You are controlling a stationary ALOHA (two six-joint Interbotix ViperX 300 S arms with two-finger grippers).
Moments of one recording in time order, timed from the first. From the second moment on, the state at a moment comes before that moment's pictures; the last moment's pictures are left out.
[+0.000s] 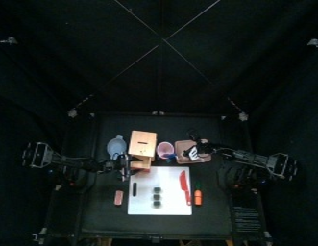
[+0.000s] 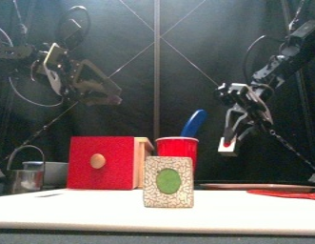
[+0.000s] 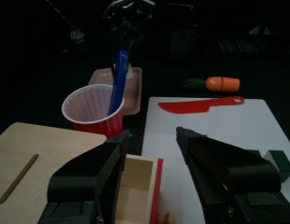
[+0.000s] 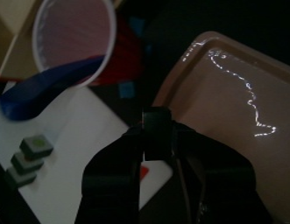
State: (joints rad) left arm 0.02 -0.29 1.10 -0.22 -0.67 0.23; right arm -0.61 -0.25 0.90 0.49 0.33 0.11
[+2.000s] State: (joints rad) left arm 0.02 -0.29 1.15 -0.23 -0.66 0.22; right arm 0.15 0.20 0.34 -0.22 0.55 0.52
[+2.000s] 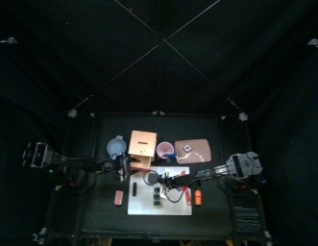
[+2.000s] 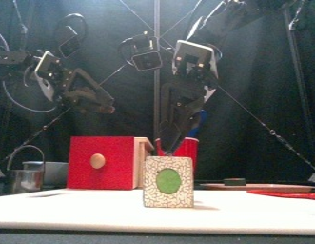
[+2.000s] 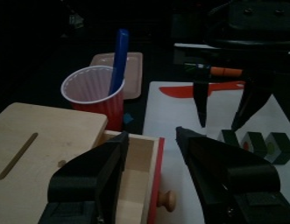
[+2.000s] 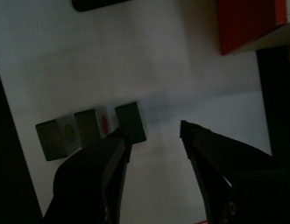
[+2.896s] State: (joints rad) left arm 0.02 -0.29 1.16 -0.26 -0.66 0.22; right arm 0.16 0.27 0.30 -0.23 0.54 0.52
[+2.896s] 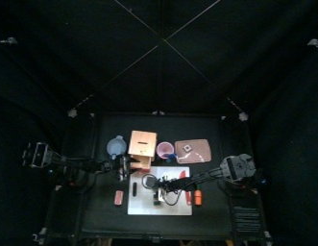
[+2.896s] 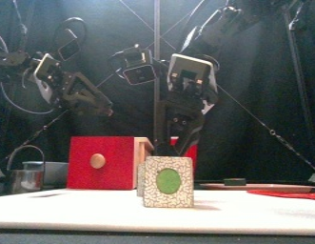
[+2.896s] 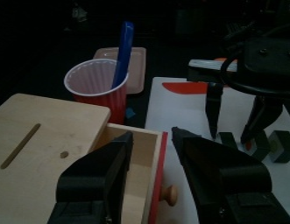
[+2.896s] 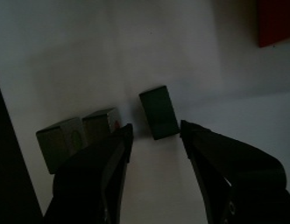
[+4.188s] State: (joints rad) left arm 0.02 -0.29 1.17 -0.26 -0.66 0.22; right arm -0.32 -0.38 0.90 0.02 0.47 0.56
